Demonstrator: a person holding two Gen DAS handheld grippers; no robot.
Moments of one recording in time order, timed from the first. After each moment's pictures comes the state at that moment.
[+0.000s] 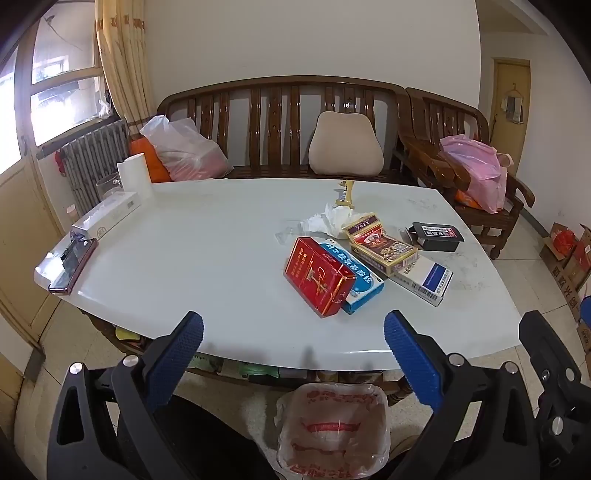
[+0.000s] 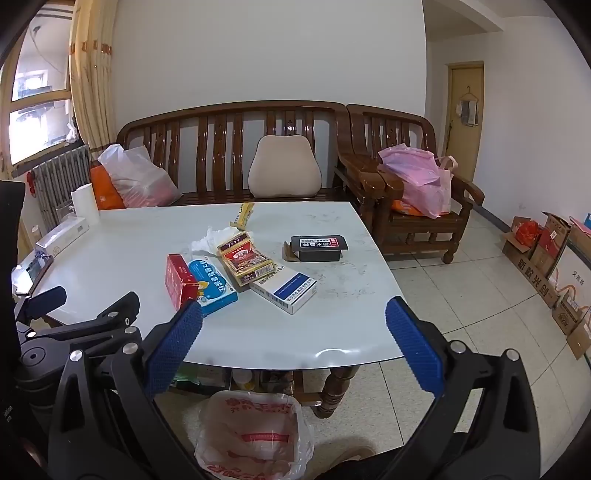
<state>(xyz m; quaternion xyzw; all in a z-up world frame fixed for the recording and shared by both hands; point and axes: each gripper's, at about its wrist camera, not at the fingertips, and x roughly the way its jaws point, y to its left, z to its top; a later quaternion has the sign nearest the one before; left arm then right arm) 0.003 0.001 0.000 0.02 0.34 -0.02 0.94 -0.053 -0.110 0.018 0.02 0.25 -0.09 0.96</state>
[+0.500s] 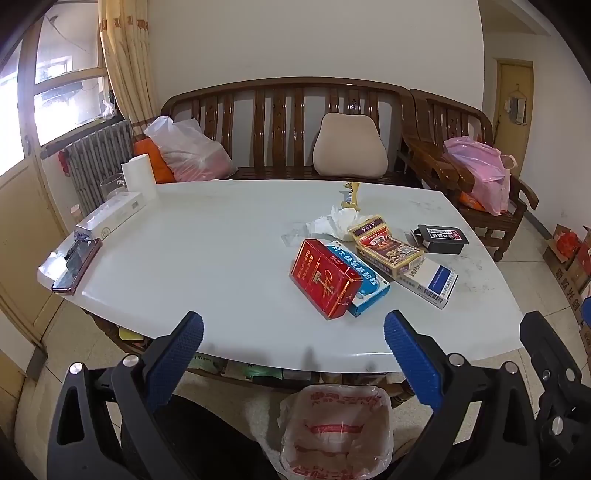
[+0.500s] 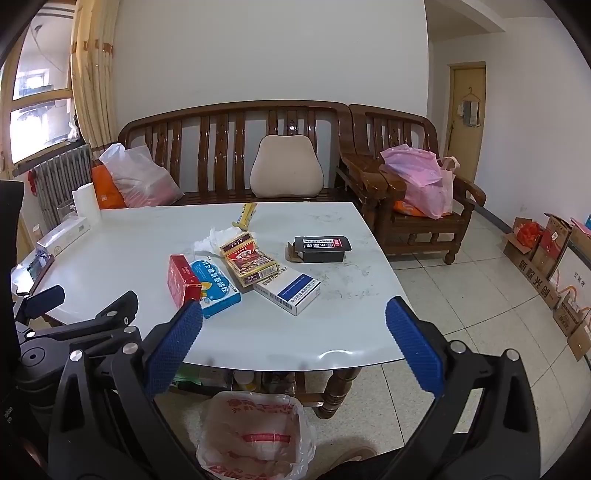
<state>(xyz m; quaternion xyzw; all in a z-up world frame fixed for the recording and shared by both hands) 0.002 0.005 0.001 0.02 0.34 -0.01 0.94 -0.050 -0.106 0.018 0.02 0.25 -0.09 0.96</state>
